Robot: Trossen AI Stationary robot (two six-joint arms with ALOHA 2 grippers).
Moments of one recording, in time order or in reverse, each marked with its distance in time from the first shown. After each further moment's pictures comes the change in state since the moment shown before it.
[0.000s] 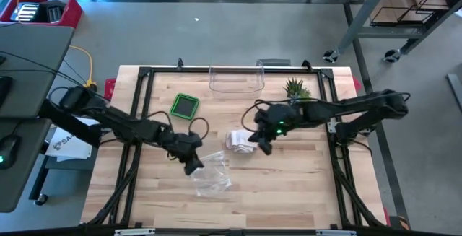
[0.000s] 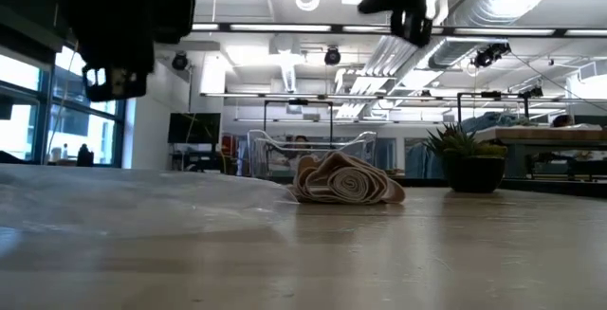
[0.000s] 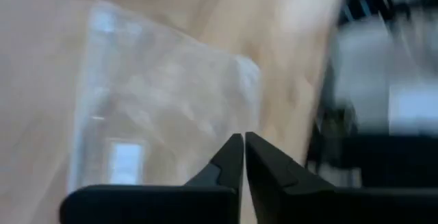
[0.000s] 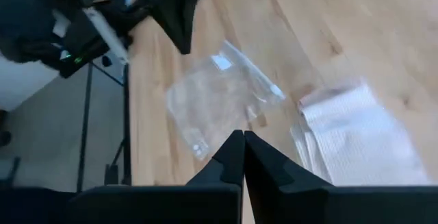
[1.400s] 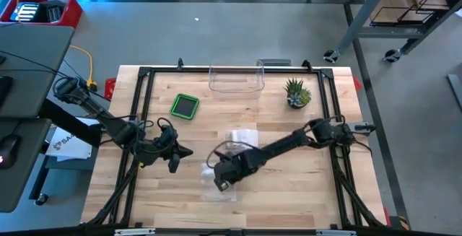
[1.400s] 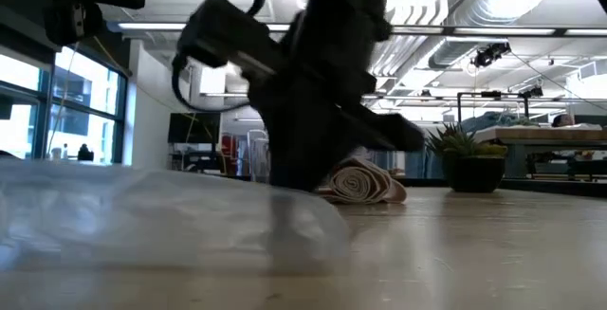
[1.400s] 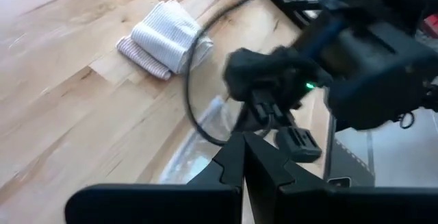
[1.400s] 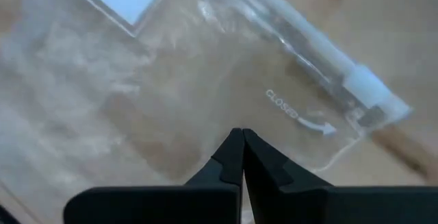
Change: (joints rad) left arm -0.323 -0.292 0.000 -0.202 -0.677 -0.111; right arm 0.258 0.890 0.686 -0.369 0.107 0.700
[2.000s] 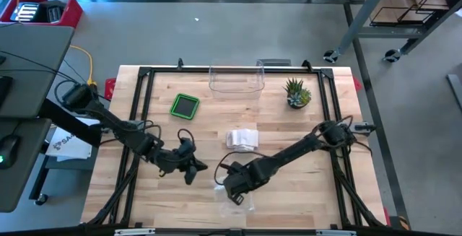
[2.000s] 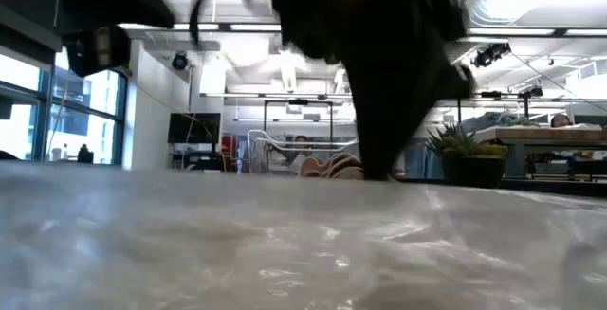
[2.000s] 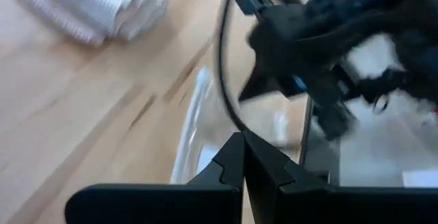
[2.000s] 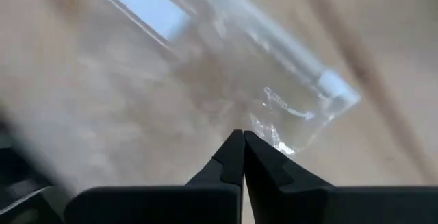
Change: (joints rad) left arm 0.068 0.306 0.000 0.386 0.172 0.008; right arm 0.089 -0.099 -0.004 -0.169 0.035 -0.211
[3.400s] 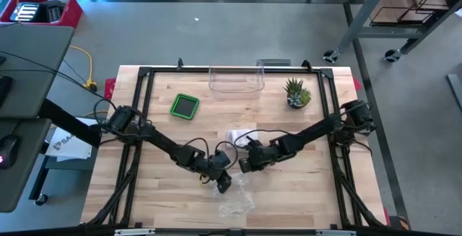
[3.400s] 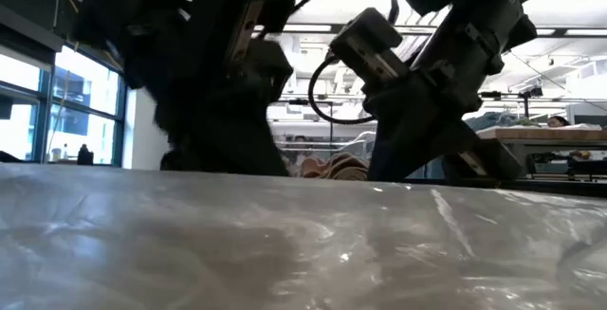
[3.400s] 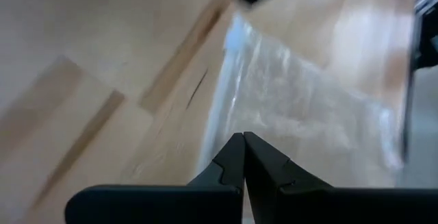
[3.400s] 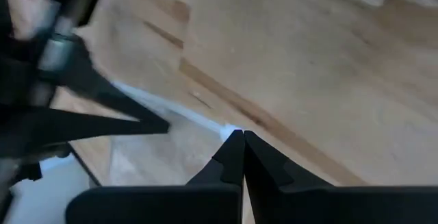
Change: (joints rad) left arm 0.165 0.639 0.287 0.147 0.301 0.059; right arm -0.132 -0.360 -0.815 0.883 -0.045 0.438
